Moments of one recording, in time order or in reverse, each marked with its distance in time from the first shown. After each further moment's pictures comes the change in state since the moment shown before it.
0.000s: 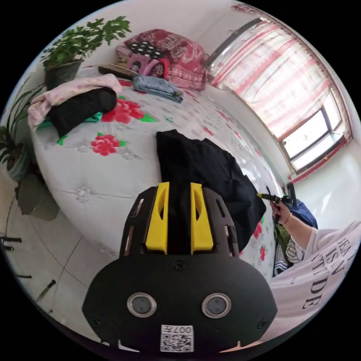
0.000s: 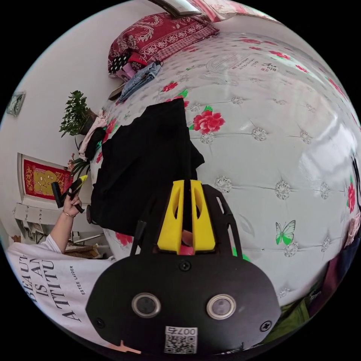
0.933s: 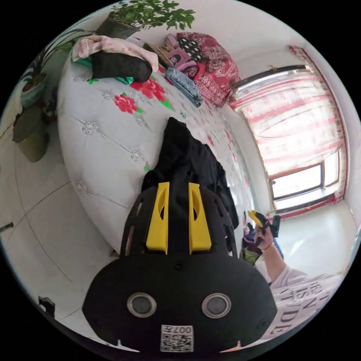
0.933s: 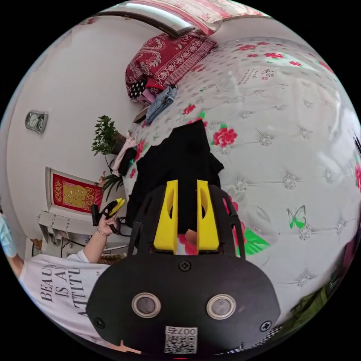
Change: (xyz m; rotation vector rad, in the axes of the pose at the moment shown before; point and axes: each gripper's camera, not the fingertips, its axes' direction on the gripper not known) left arm -0.008 0.149 -0.028 0.009 -0.241 -0.437; right arm 0.008 0.021 -0.133 0.072 -0.191 0.047
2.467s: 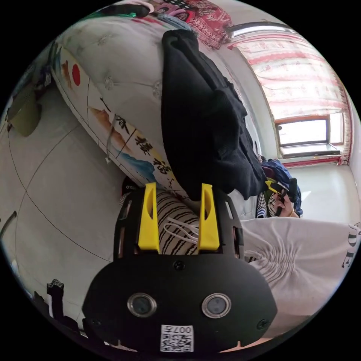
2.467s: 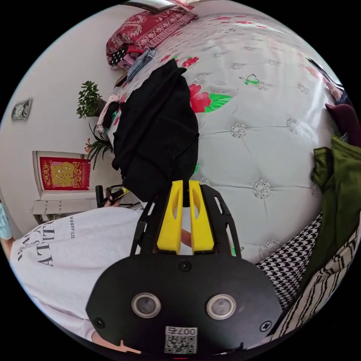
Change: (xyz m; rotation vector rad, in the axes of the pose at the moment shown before) left arm -0.074 0.151 0.037 -0.316 0.159 0.025; right arm 0.006 0.230 -0.042 -0.510 0.163 0.255
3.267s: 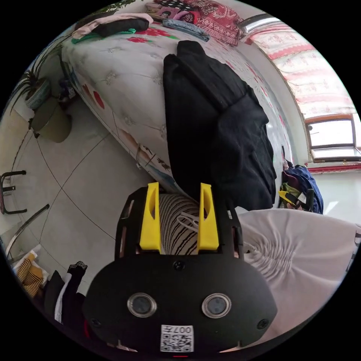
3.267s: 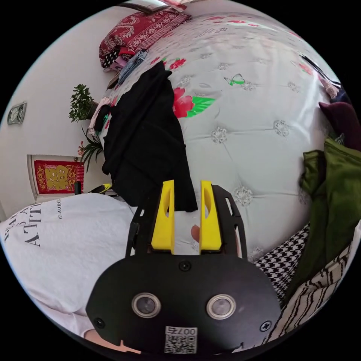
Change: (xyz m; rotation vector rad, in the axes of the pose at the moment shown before) left arm 0.091 -0.046 -0.018 -0.058 -0.278 -0.024; right arm 0.024 -0.031 0.032 -0.013 0.039 0.002
